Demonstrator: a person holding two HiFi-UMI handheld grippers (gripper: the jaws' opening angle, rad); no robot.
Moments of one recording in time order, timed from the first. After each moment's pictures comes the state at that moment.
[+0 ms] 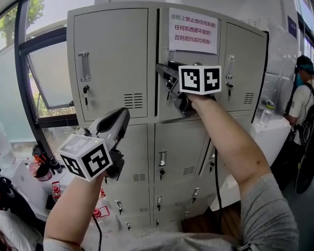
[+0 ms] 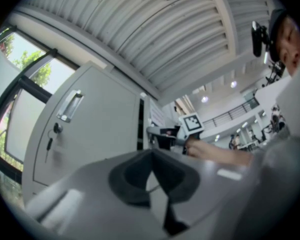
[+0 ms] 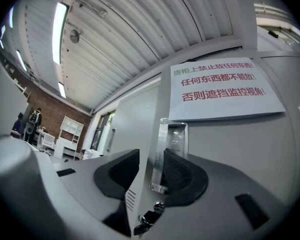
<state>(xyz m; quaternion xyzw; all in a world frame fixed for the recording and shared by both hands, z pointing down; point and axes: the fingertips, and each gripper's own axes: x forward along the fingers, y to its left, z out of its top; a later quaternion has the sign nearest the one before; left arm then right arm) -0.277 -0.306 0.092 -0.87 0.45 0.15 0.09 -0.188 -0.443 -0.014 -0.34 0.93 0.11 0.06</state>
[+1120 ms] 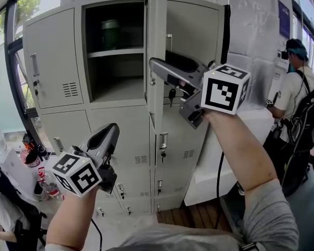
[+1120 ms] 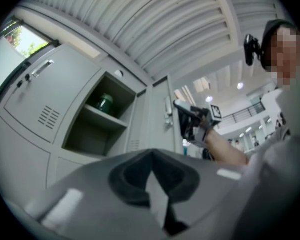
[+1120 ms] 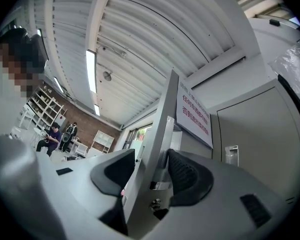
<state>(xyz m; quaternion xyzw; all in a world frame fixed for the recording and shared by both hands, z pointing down) -0.017 -0.282 0.157 -0.87 0.46 0.16 0.05 0.084 -0.311 -0.013 -0.16 0.97 0.16 0.12</state>
